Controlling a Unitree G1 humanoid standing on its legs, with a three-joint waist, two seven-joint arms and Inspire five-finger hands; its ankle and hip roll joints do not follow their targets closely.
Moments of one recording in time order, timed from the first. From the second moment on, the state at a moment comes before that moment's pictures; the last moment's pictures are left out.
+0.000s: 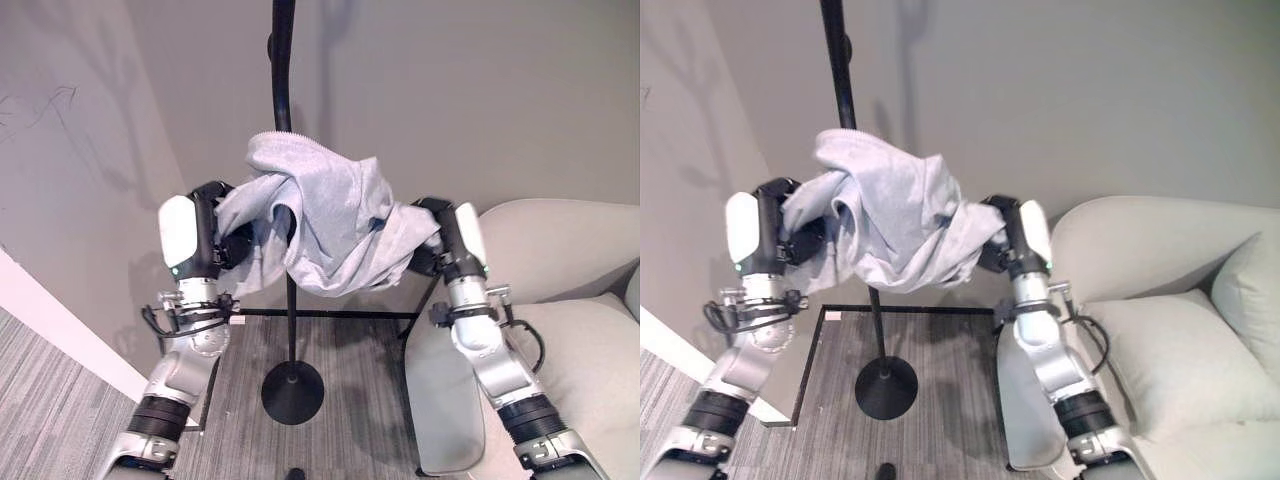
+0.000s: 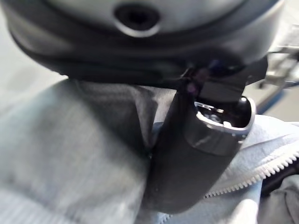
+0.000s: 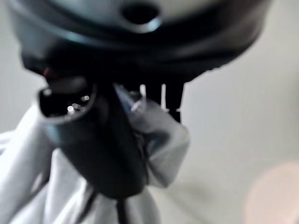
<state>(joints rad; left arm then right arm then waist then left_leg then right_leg) -0.31 0.38 -0.12 0.26 0.43 -0.19 0.64 -0.31 -0.45 0.24 0.19 -0.22 -0.16 -0.35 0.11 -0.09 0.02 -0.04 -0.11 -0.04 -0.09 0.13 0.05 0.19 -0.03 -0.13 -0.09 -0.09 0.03</state>
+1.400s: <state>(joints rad) 0.13 0.07 0.30 0.96 -1.02 -0.23 0.09 0.09 -0.11 0.02 0.83 0.69 -0.18 -0.05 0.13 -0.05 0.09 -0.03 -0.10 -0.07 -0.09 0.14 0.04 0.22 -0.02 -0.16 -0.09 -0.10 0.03</state>
